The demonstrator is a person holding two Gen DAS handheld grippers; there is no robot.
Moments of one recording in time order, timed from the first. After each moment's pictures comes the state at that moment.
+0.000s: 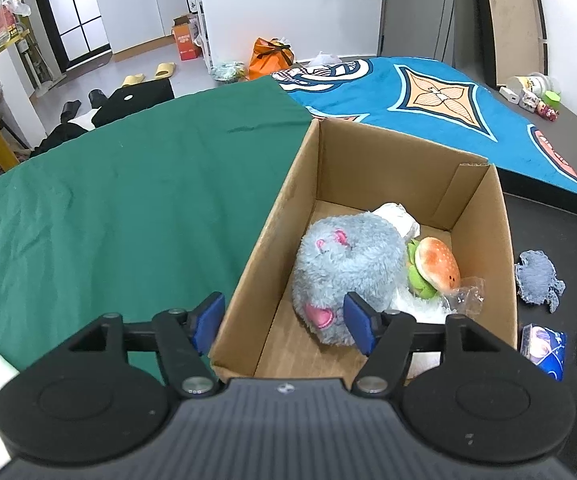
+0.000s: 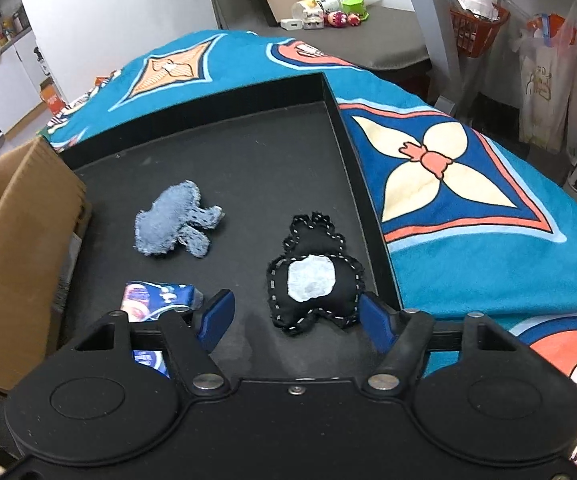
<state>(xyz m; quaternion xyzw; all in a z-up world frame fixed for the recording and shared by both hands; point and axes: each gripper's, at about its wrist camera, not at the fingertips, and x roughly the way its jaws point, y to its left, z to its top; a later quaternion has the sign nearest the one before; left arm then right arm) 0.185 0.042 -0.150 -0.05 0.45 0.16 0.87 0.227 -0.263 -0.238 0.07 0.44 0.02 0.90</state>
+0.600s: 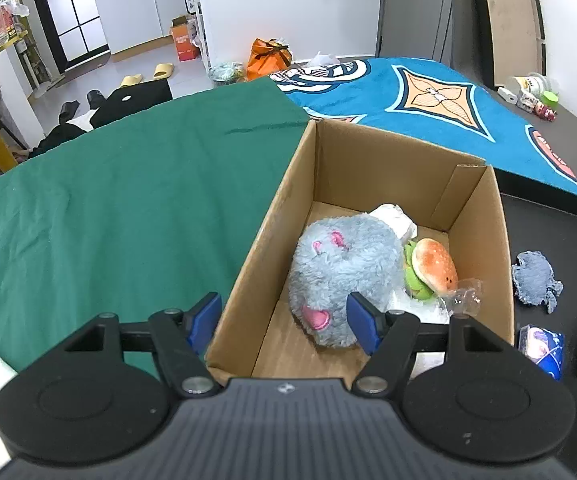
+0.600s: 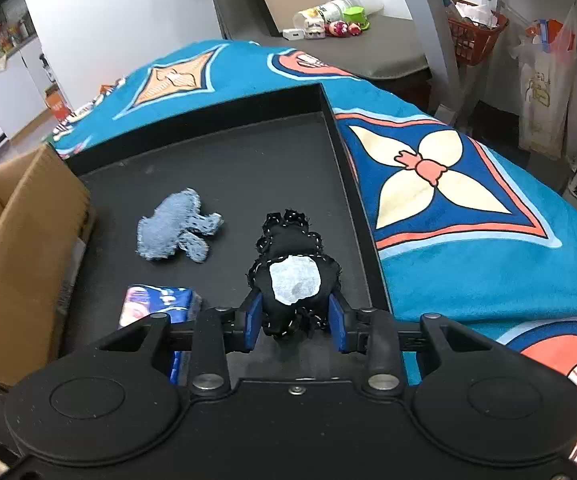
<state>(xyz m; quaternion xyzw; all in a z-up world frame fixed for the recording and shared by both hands) 0.185 0.042 -0.149 -0.05 0.45 0.16 0.88 0.224 -0.271 -0.237 0.07 0.43 0.02 0.90</state>
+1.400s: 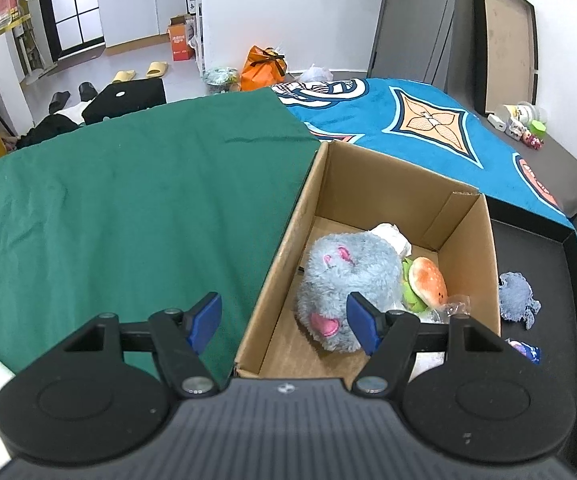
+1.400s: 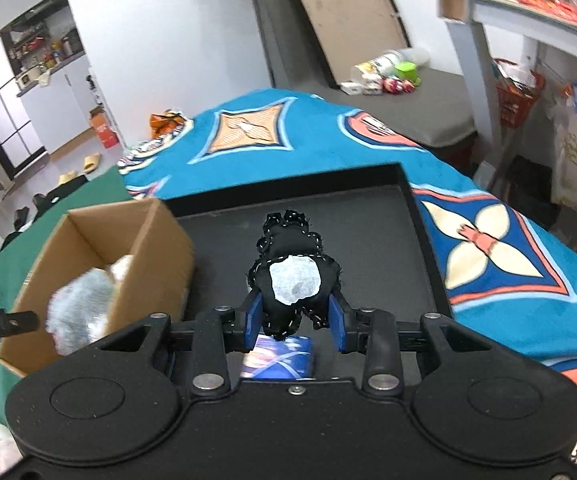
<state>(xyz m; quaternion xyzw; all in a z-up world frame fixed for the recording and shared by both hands) 0.171 0.068 -0.137 -0.10 0.43 0.14 0.89 0.209 -0.226 -0.171 0.07 0.37 0.07 0.92</state>
